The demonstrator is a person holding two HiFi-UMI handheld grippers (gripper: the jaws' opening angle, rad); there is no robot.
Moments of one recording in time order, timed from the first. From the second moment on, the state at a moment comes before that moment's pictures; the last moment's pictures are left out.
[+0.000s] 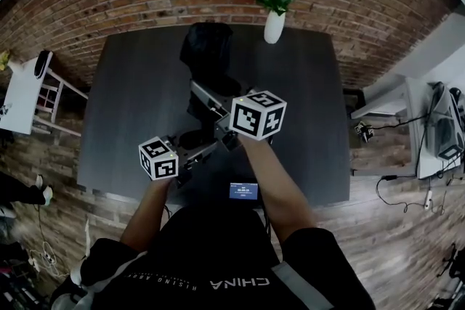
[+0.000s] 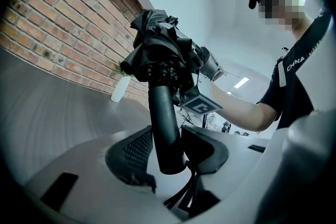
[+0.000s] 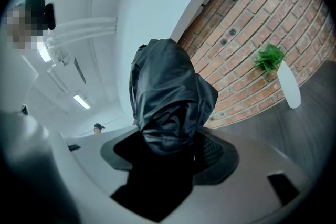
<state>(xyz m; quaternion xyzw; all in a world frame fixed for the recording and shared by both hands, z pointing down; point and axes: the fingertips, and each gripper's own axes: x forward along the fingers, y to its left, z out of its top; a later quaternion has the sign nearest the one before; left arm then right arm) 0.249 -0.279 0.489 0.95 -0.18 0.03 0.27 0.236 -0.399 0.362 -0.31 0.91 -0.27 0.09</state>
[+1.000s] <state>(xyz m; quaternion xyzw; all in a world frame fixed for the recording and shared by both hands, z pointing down) 0.234 -0.154 0.481 0.95 -0.15 0.02 0.27 0.225 -0.266 0.348 -0.32 0.91 -0.25 0.11</state>
